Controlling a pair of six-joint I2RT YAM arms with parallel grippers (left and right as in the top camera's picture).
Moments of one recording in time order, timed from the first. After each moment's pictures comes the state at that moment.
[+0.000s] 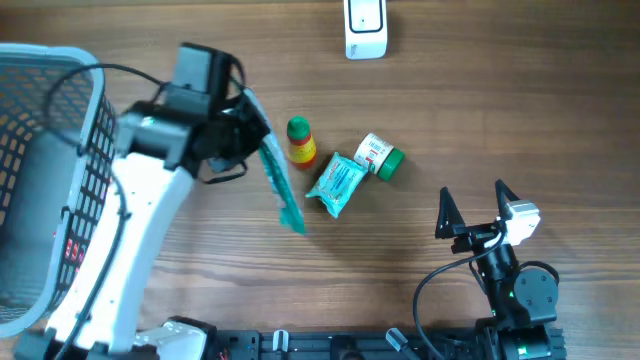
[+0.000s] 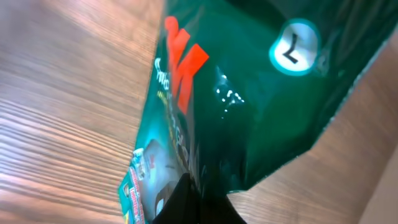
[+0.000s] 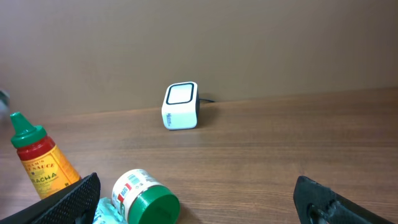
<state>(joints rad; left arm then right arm) -0.29 1.45 1.47 -1.11 0.15 -0.89 0.12 0.02 0.01 0.00 -0.07 0.17</state>
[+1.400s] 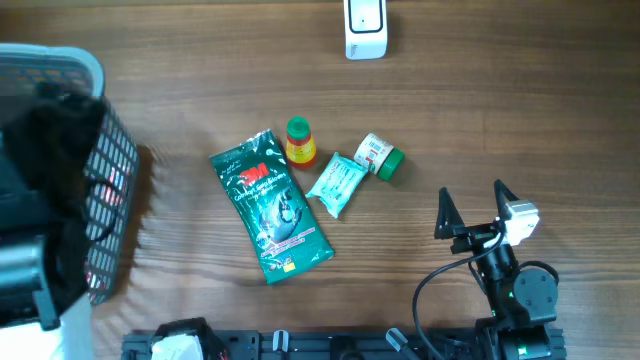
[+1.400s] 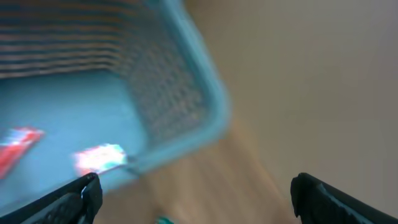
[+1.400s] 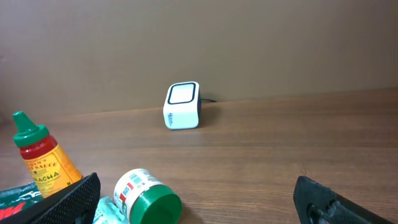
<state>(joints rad) 0.15 1.08 1.59 -1.09 -0.36 -0.88 0.13 0.02 0.01 0.00 -0.07 0.17</state>
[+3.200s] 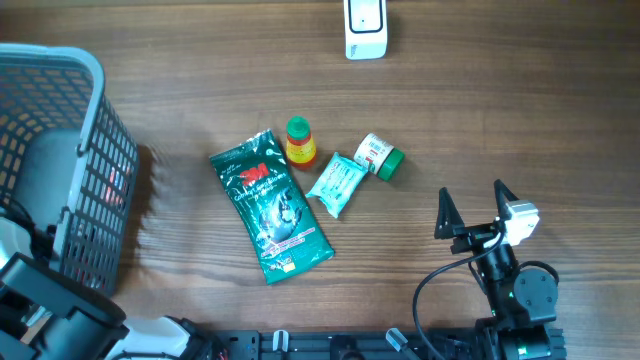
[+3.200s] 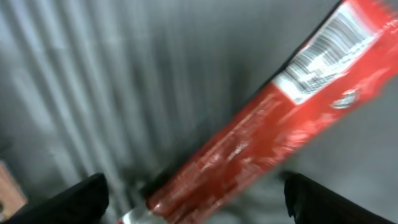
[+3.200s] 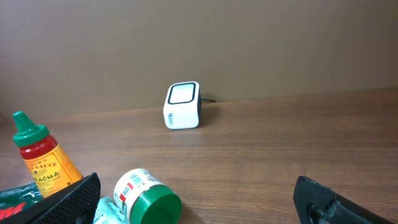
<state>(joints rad) 0.95 1.68 1.01 -0.89 -0.08 -0.41 0.13 0.02 0.01 0.00 -0.07 0.17</state>
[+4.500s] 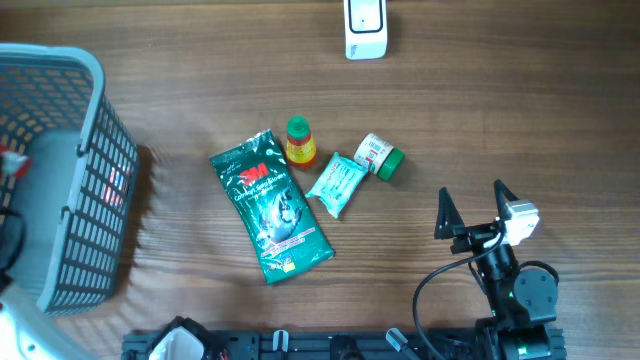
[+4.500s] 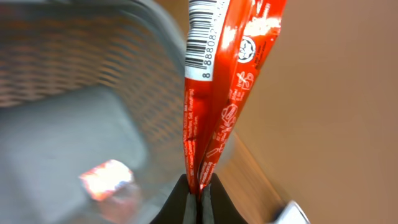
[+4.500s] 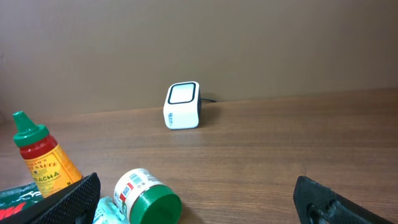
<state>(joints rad) 0.83 1.15 1.70 -1.12 0.42 -0.48 0.13 0.02 0.01 0.00 -0.07 0.17</state>
